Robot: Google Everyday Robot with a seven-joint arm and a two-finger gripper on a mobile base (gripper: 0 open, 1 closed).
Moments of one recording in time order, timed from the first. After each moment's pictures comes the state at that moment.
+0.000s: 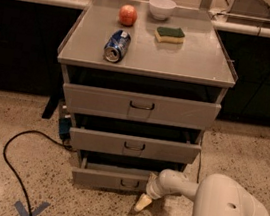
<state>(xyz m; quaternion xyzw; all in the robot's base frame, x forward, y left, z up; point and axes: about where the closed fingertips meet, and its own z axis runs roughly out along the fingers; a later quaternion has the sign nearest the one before) 0.605 -0.117 0.159 -0.56 0.80 0.13 0.18</state>
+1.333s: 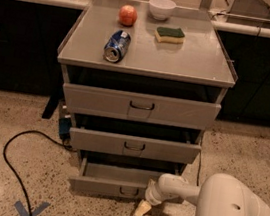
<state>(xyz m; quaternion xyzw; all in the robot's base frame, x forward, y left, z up) 0.570 -0.113 0.158 -0.56 0.80 0.14 0.16</state>
